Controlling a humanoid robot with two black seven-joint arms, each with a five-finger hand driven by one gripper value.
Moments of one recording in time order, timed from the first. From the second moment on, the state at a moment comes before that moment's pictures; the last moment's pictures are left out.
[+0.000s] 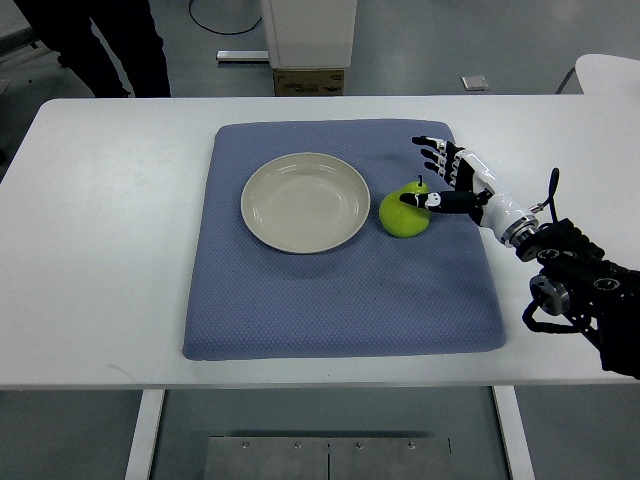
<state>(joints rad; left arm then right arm) -0.03 0.00 -0.11 -0.26 -0.03 0.06 -0.04 0.84 -0.19 0.24 0.58 -0.38 0.13 0.61</state>
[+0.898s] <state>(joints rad) -0.03 0.00 -0.11 -0.26 -0.03 0.06 -0.04 0.82 -0.19 0.15 0.58 -0.39 0.12 0.61</state>
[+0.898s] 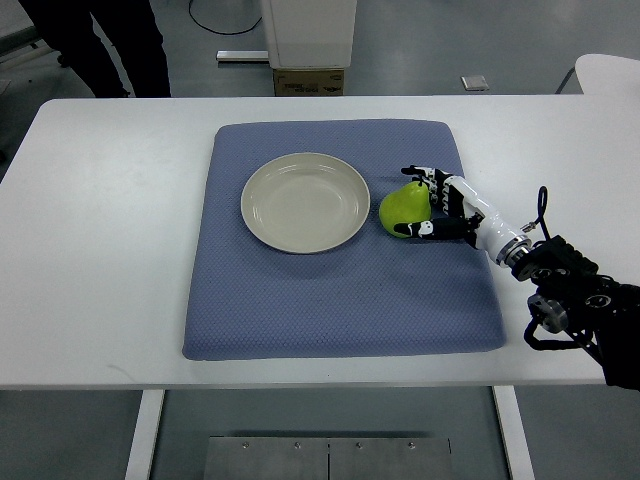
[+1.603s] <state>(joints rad) -0.03 0.00 -0.11 -0.26 -0.03 0.06 -0.04 0.84 -0.18 0.13 0.57 -0.40 0.11 0.61</state>
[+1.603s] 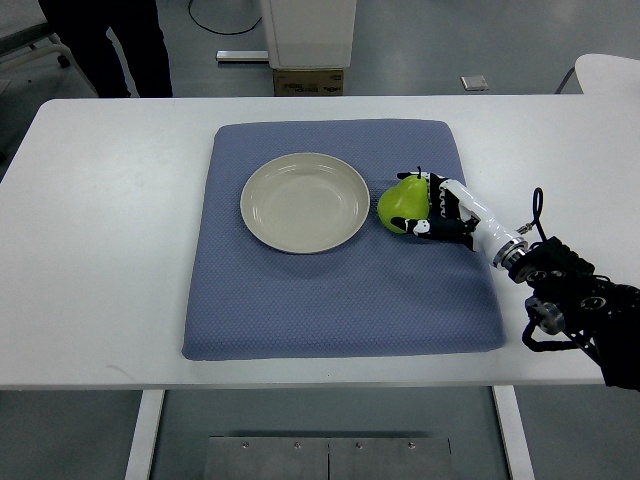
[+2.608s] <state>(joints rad) -0.03 0.00 -0.11 -0.26 -0.03 0.06 -0.04 1.05 0.00 0.08 0.57 -0.41 0.00 0.61</state>
